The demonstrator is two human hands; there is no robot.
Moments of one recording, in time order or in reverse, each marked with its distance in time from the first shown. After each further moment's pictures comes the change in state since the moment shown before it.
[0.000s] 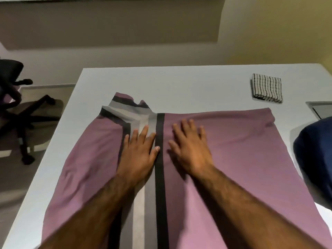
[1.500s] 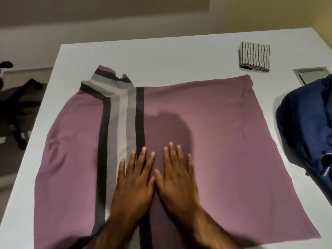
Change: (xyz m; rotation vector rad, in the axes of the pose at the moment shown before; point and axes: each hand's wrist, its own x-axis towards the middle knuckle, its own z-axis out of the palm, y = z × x) left_hand -0.146 0.047 0.036 0.010 -0.105 0.093; right_hand -0.170 -0.036 0.028 -0.004 -0.044 0.015
